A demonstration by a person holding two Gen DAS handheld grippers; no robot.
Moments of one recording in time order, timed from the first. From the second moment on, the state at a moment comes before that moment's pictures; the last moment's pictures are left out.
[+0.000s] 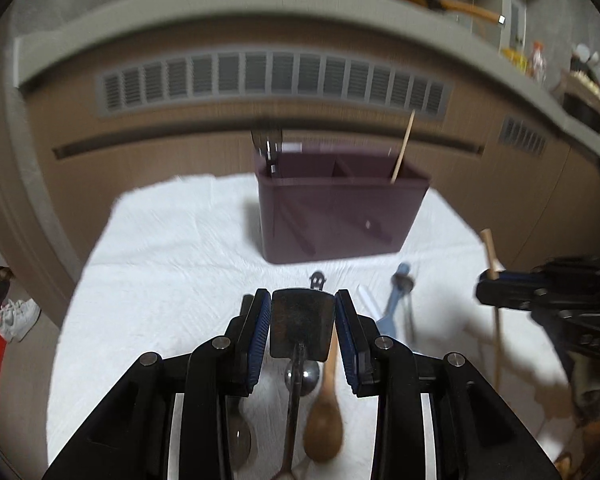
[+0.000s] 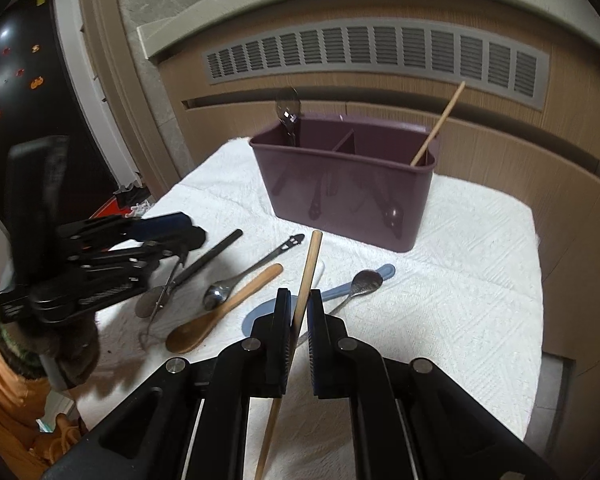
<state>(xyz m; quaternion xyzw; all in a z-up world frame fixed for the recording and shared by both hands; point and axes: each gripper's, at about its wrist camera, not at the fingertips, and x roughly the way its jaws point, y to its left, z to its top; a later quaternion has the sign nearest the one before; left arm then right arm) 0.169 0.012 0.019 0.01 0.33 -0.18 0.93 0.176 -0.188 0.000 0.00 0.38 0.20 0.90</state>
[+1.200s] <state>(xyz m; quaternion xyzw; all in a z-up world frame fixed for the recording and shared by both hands) 0.322 -0.039 0.163 -0.03 0.18 -0.21 0.96 0.271 -0.208 0.196 -0.05 0.17 0.13 0.97</state>
